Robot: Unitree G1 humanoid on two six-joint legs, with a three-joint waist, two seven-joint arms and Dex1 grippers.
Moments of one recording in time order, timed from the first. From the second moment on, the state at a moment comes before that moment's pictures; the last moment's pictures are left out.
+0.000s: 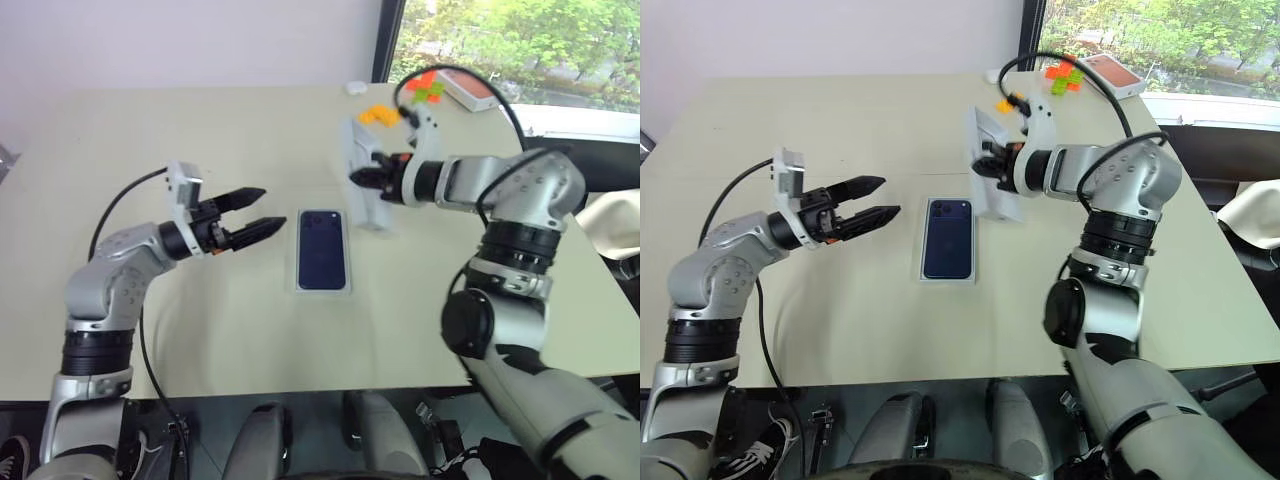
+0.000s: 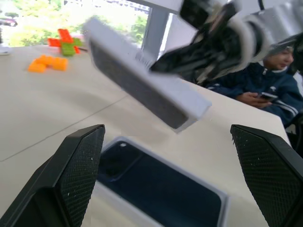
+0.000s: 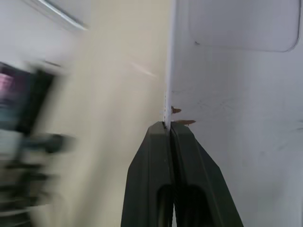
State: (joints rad) left arm -0.50 0.58 0.19 0.01 -0.67 0.56 -0.99; right arm -1.13 -0.07 -0.65 0.16 0.62 1.61 0.16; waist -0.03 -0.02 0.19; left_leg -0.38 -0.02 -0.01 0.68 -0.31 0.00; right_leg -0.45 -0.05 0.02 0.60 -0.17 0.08
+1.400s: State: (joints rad) left arm -0.48 0.66 0.26 0.02 -0.77 0.68 -0.99; right arm -1.00 0.19 -0.85 0.19 1.08 1.61 -0.12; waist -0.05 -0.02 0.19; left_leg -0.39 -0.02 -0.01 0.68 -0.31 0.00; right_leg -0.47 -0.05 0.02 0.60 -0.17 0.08
